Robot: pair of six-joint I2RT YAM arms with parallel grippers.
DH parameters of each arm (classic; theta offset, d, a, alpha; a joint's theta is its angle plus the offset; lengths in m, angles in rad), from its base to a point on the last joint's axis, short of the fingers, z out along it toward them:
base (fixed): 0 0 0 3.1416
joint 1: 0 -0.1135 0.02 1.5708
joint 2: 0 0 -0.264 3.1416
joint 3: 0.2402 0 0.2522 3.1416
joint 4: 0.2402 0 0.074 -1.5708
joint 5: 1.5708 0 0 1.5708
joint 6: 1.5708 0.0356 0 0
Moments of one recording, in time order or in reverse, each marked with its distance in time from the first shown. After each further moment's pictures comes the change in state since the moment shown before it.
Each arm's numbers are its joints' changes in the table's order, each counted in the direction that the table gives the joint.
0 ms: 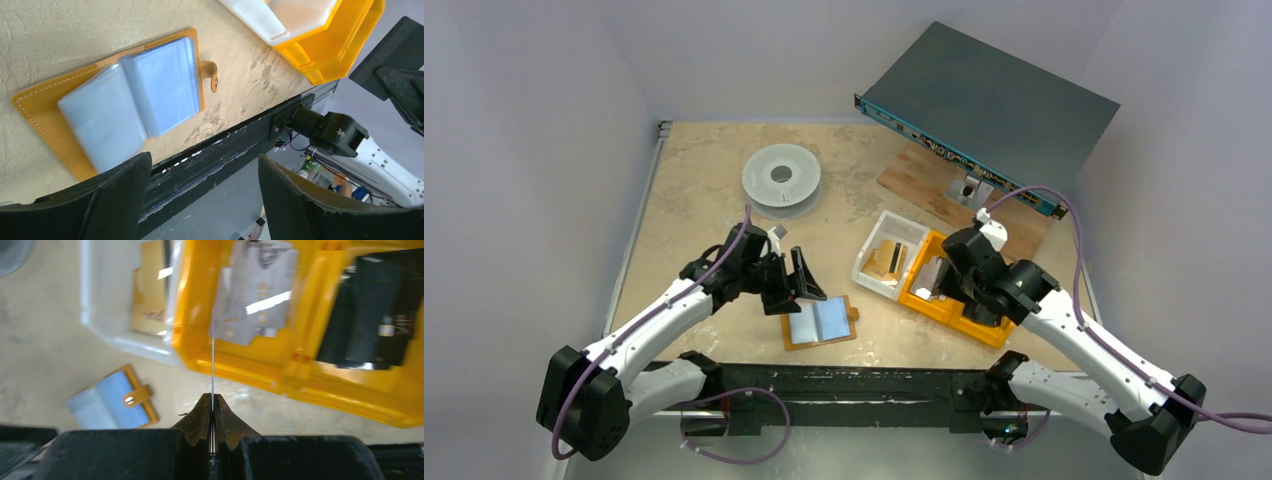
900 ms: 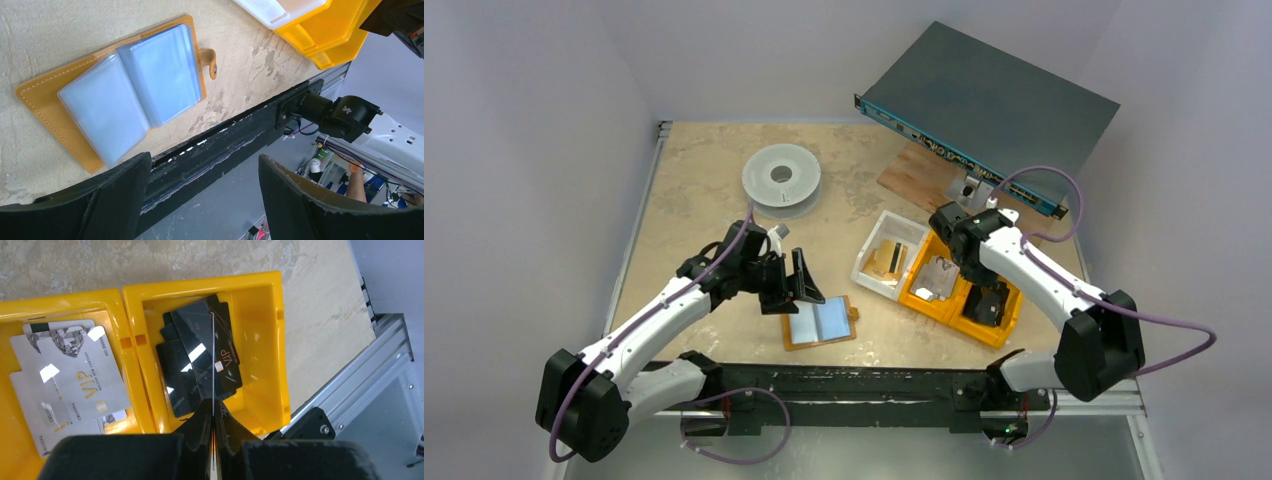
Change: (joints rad) left arm 0.005 -0.011 0.045 0.098 0.015 0.092; right arm 0.222 0.430 0.161 0.389 0.405 0.019
